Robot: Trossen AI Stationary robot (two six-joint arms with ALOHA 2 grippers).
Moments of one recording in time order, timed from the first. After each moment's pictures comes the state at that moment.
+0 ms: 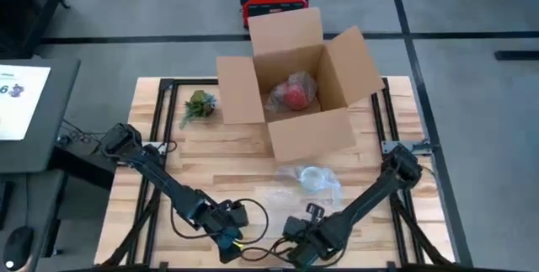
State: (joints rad) left arm -0.68 1.71 1.19 -0.44 -0.12 -0.98; right arm 0.68 2.10 1.78 -1.03 0.28 1.09
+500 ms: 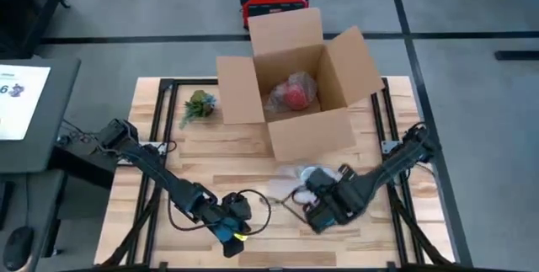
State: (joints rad) left arm -0.63 1.67 1.19 -0.36 -0.21 -0.86; right arm 0.56 1.86 1.78 -1.55 0.38 1.35
